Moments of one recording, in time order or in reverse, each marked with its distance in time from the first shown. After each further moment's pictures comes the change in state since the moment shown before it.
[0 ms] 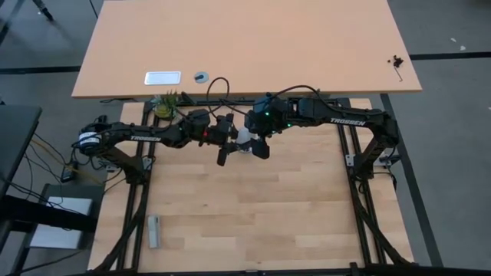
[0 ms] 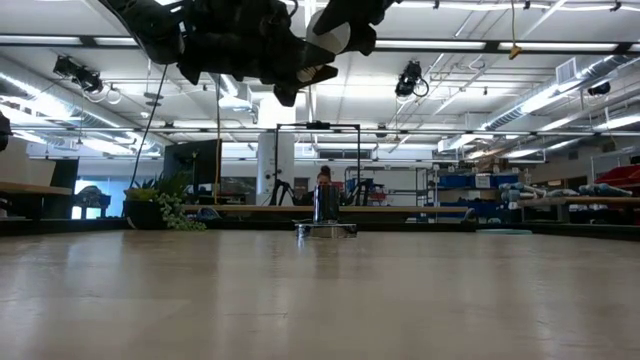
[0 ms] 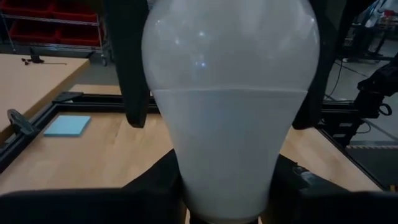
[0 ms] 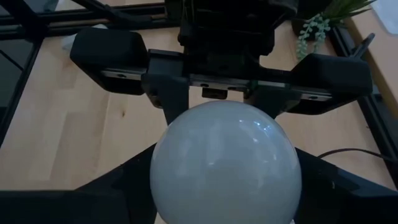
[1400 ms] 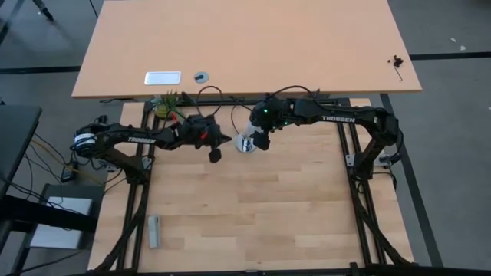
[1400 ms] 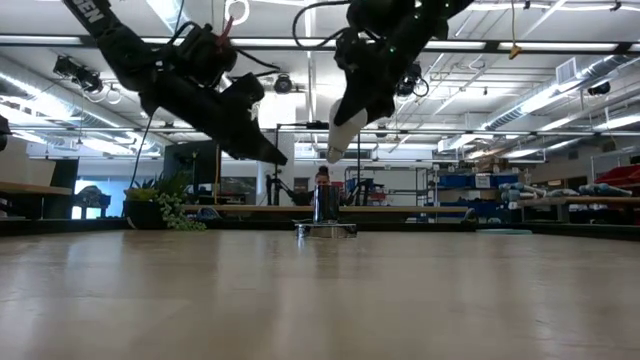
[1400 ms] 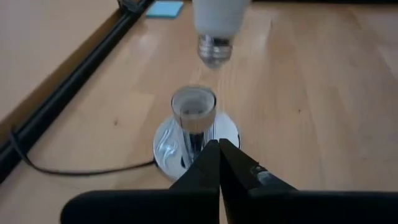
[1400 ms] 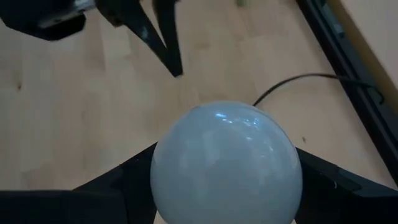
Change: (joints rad) left arm 0.100 -0.047 -0.224 -0.161 -0.279 0.160; right arm -0.156 -0.002 -0.305 0.177 0.072 0.020
